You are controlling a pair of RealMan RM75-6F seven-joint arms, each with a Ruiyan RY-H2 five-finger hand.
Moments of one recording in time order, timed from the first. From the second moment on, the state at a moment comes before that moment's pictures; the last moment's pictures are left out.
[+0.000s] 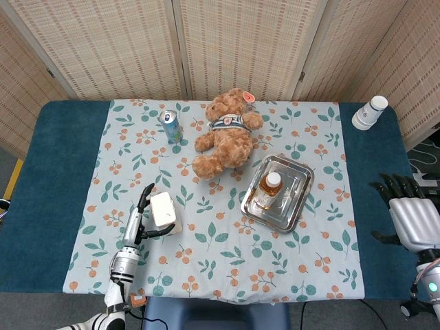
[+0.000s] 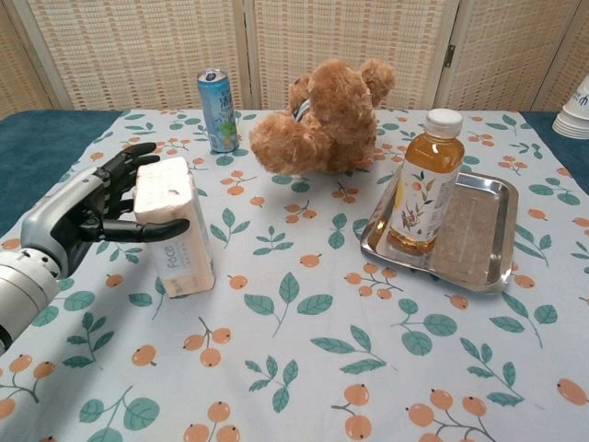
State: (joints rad) left arm -0.40 -1.87 -0.23 -1.35 1.32 1.26 -0.51; right arm 0.26 -0.60 0.10 -2.22 -1.17 1.23 -0.31
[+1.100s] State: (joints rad) left arm -0.44 -1.62 -0.31 -1.72 1.37 1.27 -0.16; right arm 0.25 -0.55 0.10 -2.26 -1.25 1.24 -0.23
